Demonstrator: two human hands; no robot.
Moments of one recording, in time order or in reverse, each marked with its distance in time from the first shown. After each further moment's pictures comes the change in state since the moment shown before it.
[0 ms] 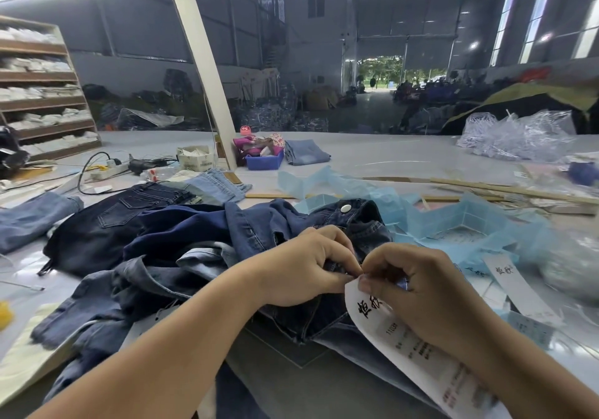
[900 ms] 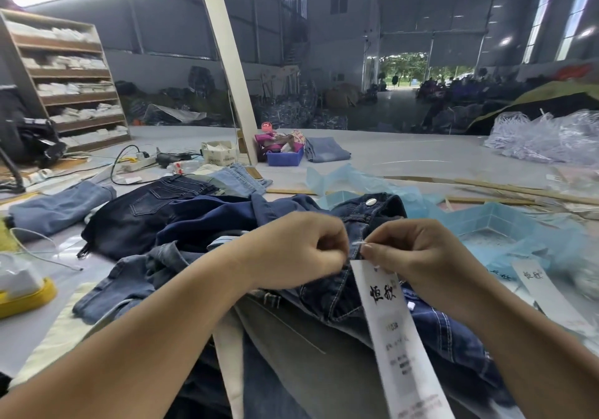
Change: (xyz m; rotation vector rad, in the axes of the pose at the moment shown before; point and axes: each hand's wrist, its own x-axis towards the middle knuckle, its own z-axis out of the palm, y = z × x) left_hand -0.039 0.015 -0.028 0.127 0.115 -0.085; right_hand 0.028 -0.015 0.009 0.436 -0.139 0.263
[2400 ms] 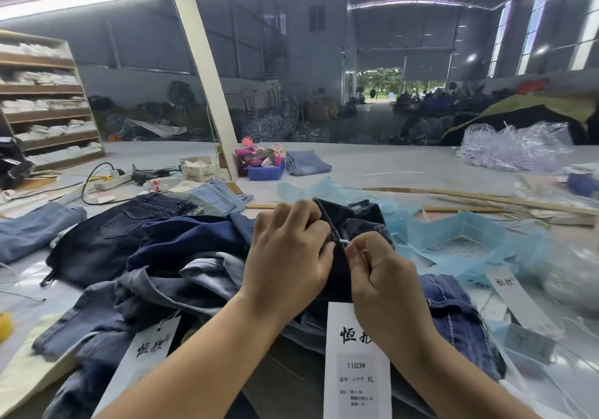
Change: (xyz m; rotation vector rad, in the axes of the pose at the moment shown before) left_hand 0.032 -0.004 0.048 0.553 0.779 0.084; right_hand 0.001 0.029 0.035 -0.352 0.501 -0.224
